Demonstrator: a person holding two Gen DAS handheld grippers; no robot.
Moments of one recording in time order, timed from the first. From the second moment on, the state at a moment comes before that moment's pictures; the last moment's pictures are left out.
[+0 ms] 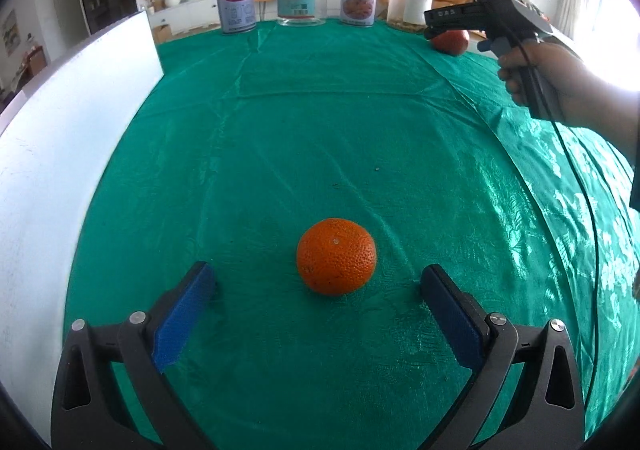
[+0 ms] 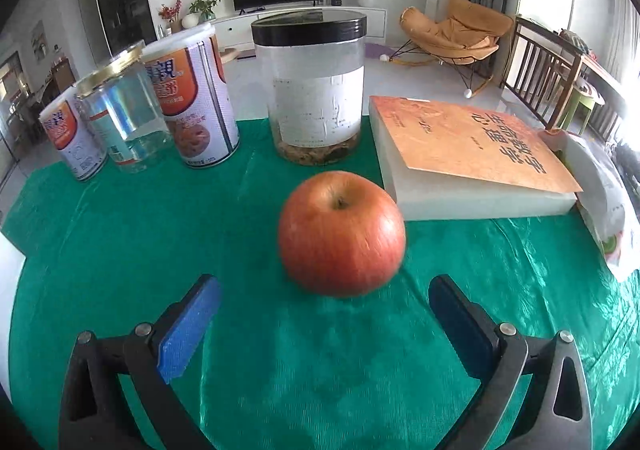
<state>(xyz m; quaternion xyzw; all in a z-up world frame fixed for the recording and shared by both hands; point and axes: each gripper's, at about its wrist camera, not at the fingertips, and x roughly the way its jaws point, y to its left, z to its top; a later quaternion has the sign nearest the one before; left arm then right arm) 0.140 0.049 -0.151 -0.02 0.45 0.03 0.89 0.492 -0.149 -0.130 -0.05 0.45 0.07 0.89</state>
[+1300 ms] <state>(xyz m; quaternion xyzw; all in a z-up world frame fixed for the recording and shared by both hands) 0.140 0.049 -0.151 -0.02 0.45 0.04 0.89 0.445 -0.182 -0.137 0.14 0.54 0.13 0.82</state>
